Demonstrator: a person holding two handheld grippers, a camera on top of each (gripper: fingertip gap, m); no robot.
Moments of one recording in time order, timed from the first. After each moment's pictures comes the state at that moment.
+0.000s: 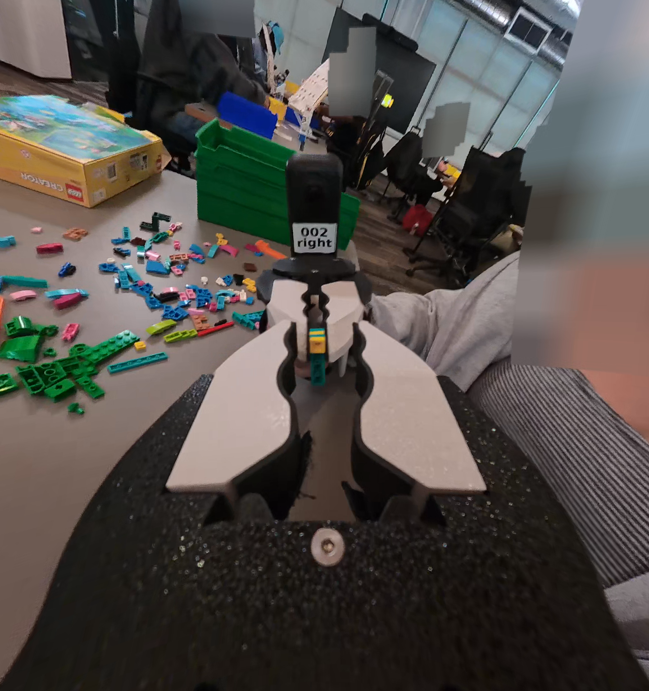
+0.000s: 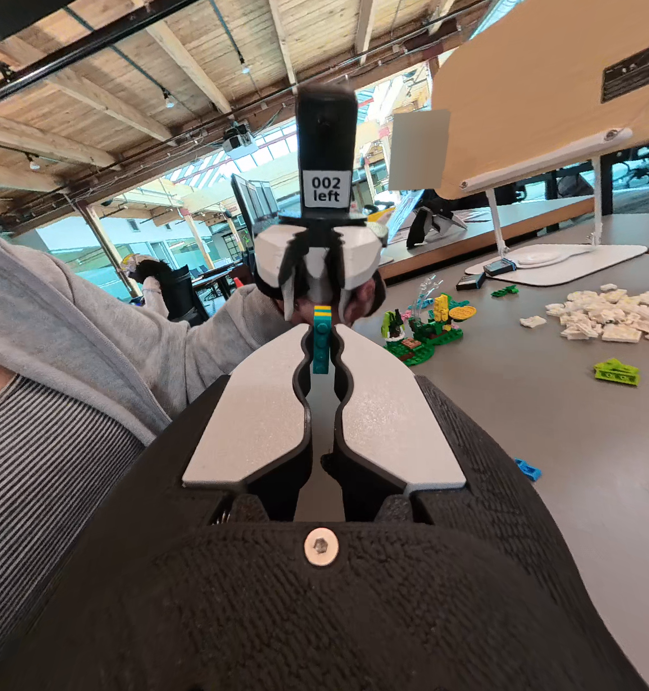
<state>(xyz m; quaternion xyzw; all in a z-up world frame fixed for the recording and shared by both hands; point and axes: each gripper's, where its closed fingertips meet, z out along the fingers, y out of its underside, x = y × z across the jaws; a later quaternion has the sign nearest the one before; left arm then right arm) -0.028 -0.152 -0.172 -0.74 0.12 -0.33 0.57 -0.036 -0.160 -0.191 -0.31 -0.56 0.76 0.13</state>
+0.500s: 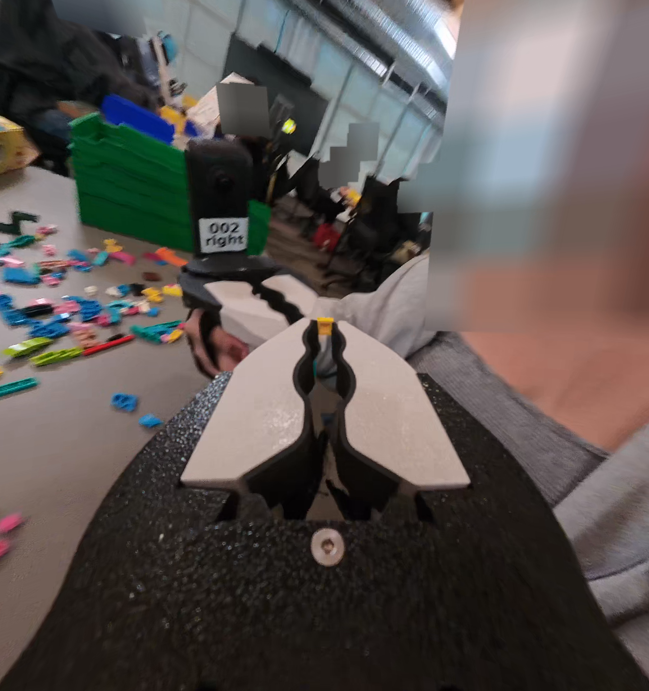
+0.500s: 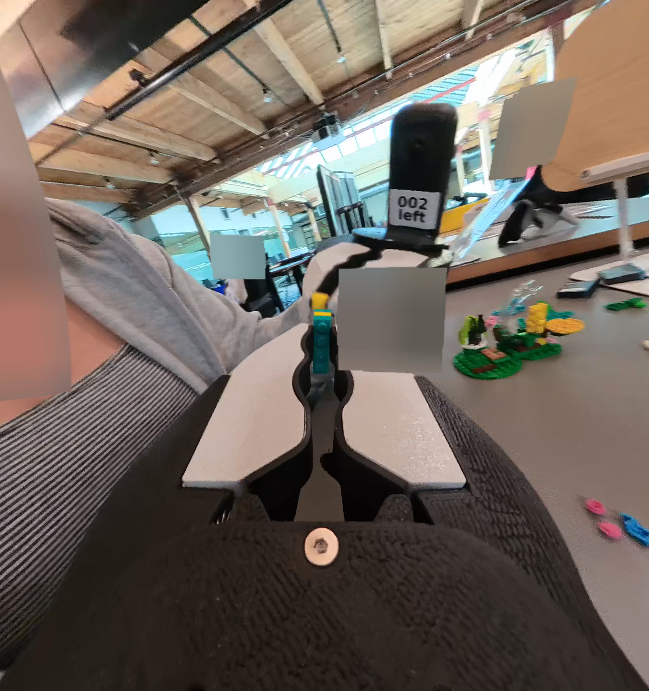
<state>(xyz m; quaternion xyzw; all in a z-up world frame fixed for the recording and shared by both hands) 0.004 -0.178 -0.166 -0.67 0.16 -0.46 0.56 -0.005 -0.182 -0.180 -0.22 -0.58 0.78 0.05</state>
